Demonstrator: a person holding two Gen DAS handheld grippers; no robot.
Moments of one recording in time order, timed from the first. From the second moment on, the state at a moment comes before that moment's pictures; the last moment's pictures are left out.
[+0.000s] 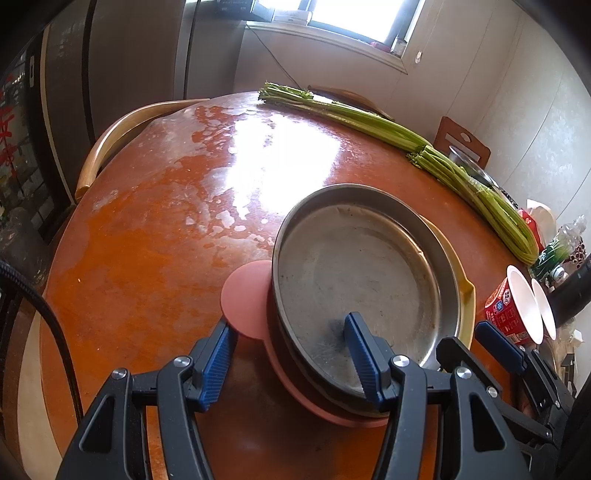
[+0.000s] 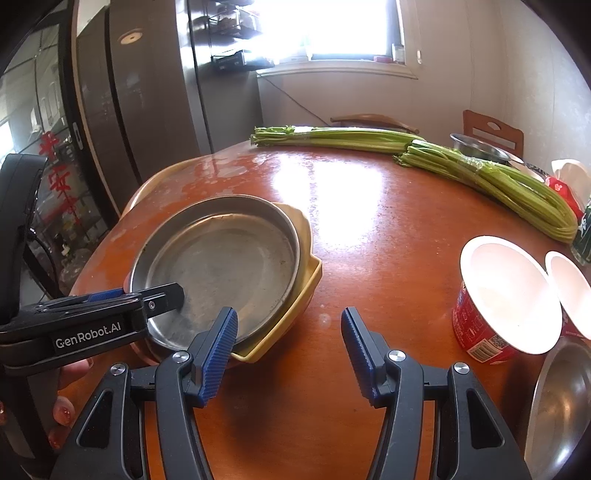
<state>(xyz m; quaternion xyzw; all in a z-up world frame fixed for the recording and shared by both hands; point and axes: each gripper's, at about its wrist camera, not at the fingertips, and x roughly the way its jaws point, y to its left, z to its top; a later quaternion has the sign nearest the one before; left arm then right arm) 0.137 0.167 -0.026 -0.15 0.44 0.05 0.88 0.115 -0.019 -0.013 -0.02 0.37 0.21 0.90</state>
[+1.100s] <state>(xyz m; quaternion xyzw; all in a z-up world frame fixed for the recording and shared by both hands) 0.088 0.123 0.024 -0.14 0.38 0.08 0.91 0.069 -0.077 0.037 0.00 0.30 0.19 0.93</state>
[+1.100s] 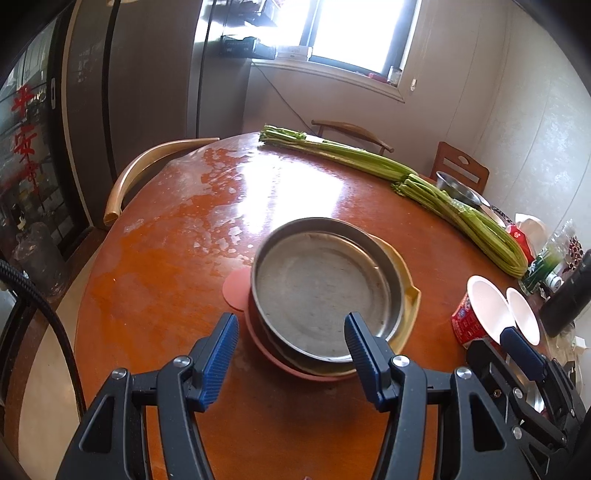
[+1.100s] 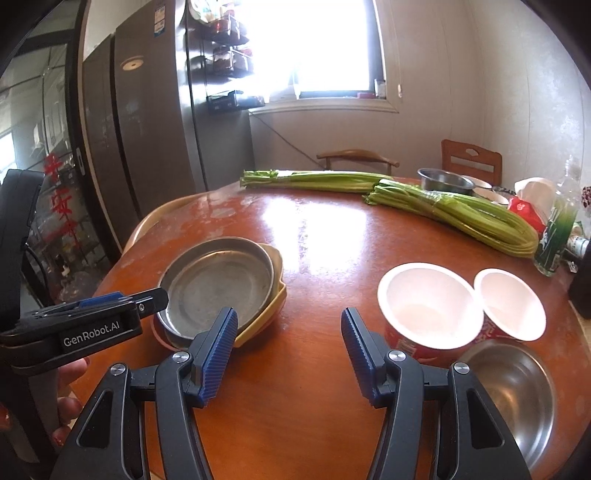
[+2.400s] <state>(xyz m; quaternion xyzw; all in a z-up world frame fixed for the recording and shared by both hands) 0.070 -0.045 0.032 -0.04 0.38 -0.04 0.92 0.036 -0.271 0.030 0.07 0.29 0.05 0.95</state>
